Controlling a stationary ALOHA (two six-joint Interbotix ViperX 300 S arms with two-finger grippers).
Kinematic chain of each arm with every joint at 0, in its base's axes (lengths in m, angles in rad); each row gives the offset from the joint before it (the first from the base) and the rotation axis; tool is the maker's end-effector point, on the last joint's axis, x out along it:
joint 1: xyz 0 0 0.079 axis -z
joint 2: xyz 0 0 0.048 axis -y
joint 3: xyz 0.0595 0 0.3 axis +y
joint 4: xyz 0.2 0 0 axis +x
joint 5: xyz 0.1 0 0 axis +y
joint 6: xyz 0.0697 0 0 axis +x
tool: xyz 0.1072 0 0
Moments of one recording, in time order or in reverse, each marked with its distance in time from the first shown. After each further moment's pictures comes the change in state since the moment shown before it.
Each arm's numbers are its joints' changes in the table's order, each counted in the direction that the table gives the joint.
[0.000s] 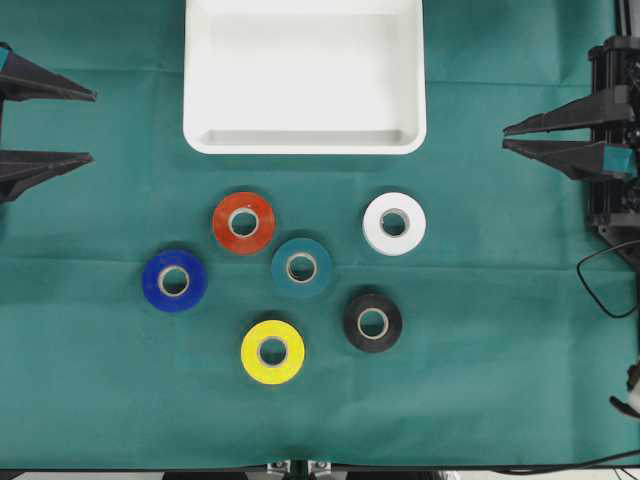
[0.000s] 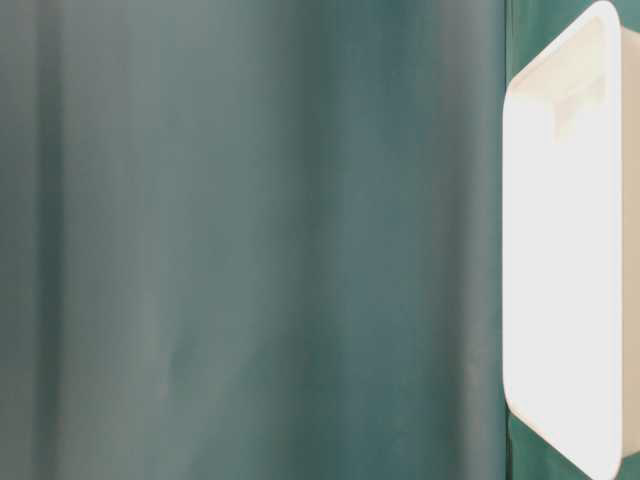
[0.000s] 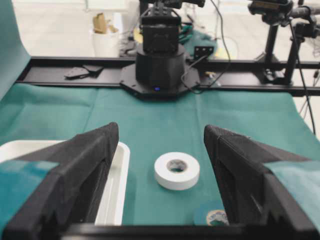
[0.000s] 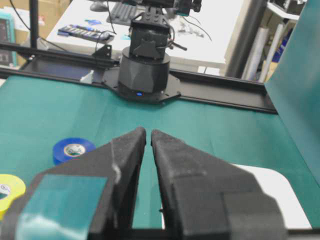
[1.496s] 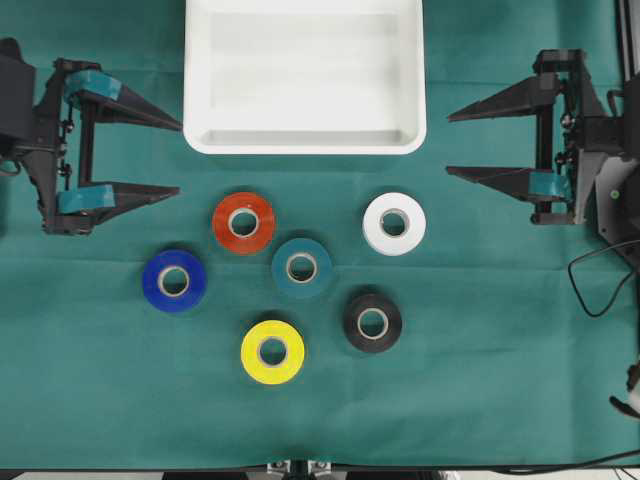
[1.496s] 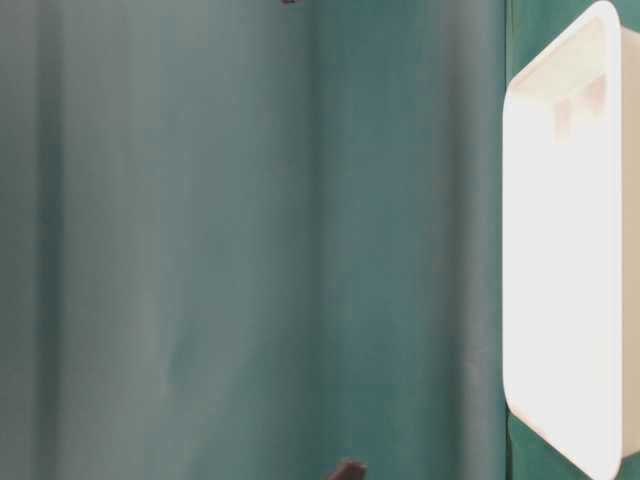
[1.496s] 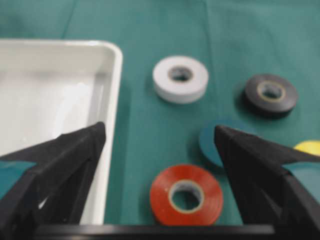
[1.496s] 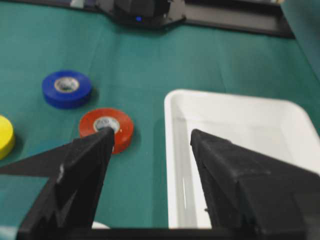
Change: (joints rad) left arm 0.006 -0.411 -0.092 -0.021 0.037 0.006; right arm 0.032 -0.247 -0.034 0.000 0.008 0.026
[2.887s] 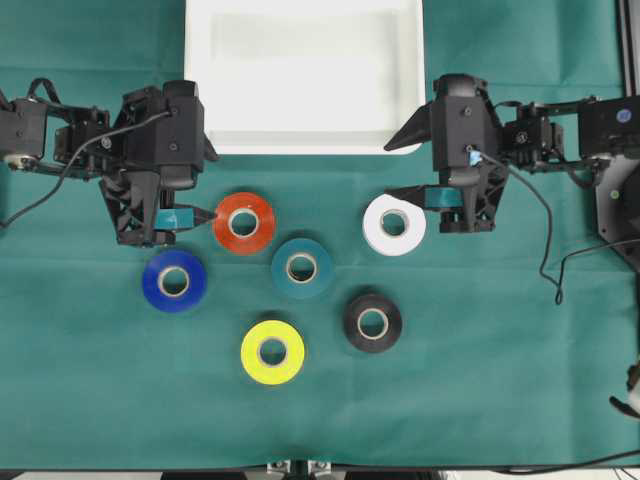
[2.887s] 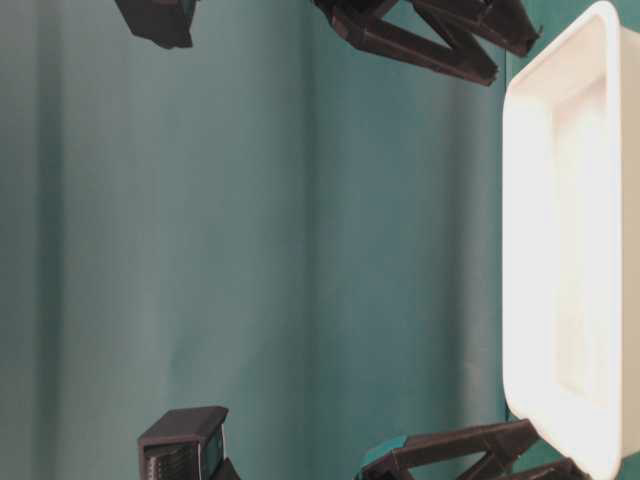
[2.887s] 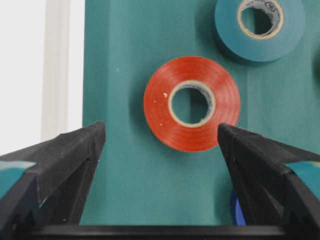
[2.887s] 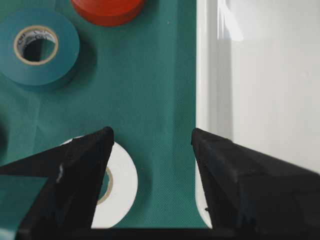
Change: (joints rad) left arm 0.000 -0.339 -0.305 0.000 0.537 -0.005; right arm 0.002 -0.419 -0.287 0.000 0.426 0.038
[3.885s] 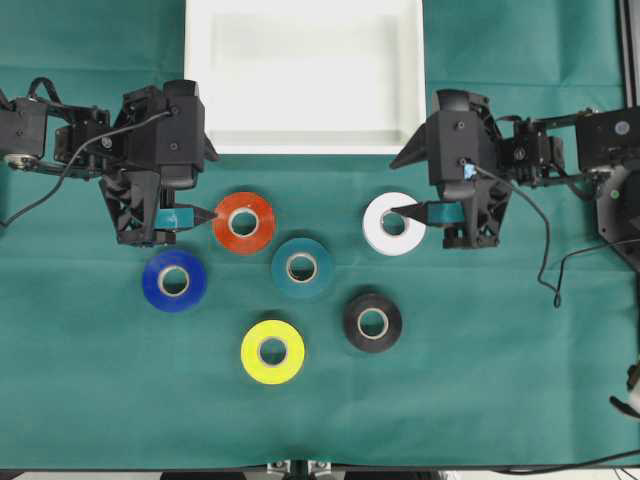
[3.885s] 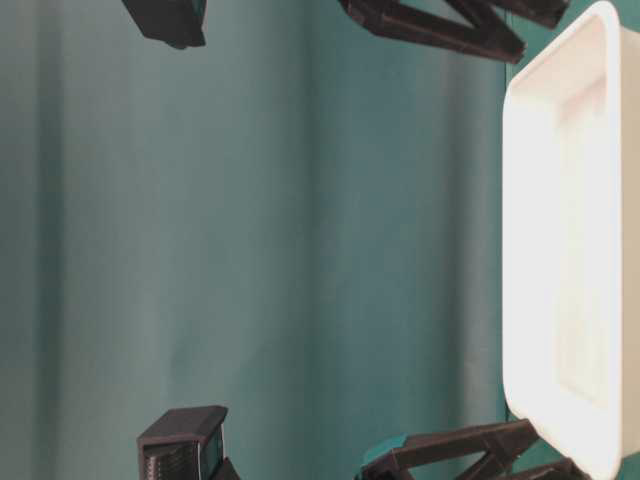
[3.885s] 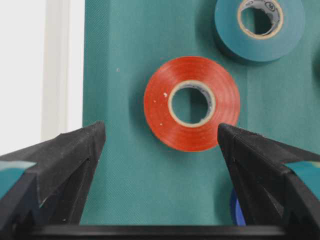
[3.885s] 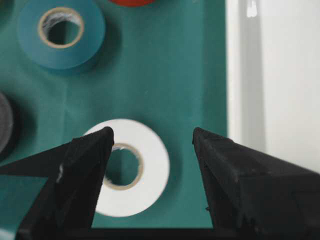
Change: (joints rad) left arm 0.000 0.000 -0.002 0.000 0.002 0.000; right arm -0.061 -0.003 -0.006 0.000 0.069 0.078
